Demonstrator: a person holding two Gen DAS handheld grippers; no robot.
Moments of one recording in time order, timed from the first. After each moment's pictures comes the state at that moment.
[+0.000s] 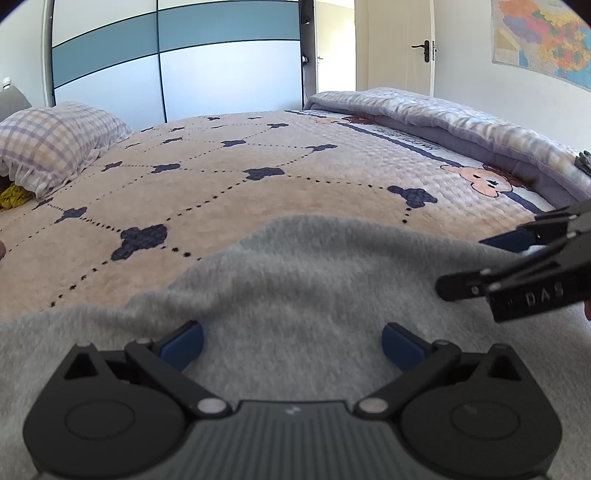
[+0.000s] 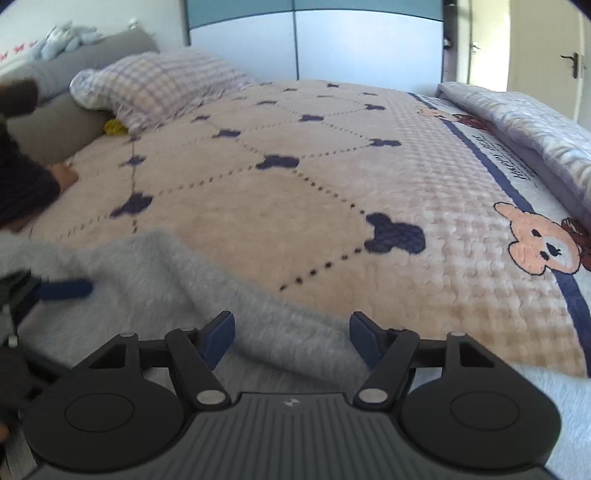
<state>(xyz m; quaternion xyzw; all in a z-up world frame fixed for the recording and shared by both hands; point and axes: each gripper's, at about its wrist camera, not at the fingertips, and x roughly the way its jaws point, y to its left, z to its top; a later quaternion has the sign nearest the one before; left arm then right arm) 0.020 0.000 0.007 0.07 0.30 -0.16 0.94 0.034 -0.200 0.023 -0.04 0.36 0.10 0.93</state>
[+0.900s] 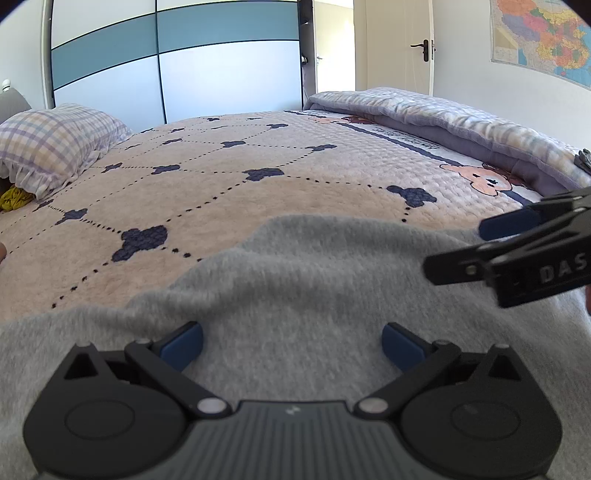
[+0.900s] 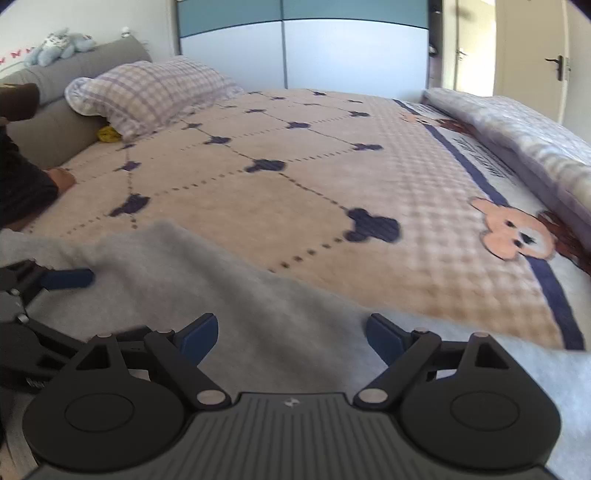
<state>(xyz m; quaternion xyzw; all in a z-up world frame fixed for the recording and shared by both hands) 0.019 -0.001 0.008 0.07 0.30 -0.16 0.94 0.026 -0.194 0.034 -0.01 0.33 0.10 0.94</state>
